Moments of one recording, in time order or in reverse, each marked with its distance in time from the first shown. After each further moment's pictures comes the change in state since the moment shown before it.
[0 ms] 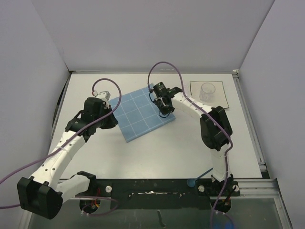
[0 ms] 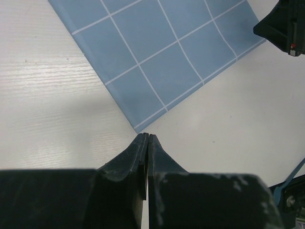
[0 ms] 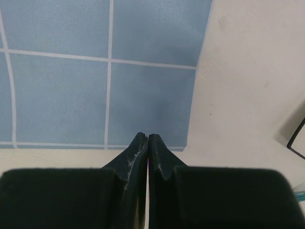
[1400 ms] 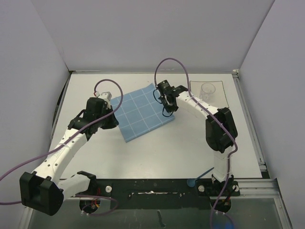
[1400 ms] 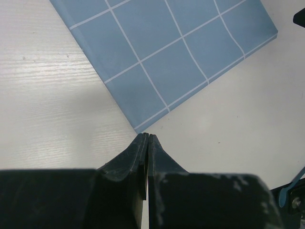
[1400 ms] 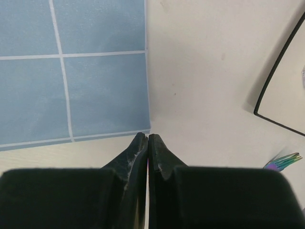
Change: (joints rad) left arm 0.000 0.052 -0.014 0.019 -0.002 0.007; right arm -0.040 -0.040 -0.024 -0.017 0.120 0.072
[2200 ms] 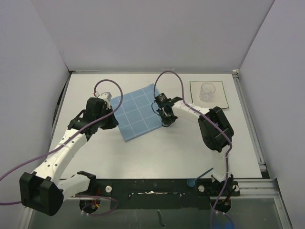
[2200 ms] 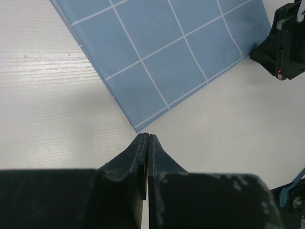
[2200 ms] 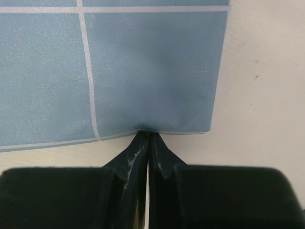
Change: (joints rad) left arm 0.000 -0.005 0.000 -0.007 -0.003 0.001; right arm 0.051 0.040 -0.198 0.128 -0.100 0.118
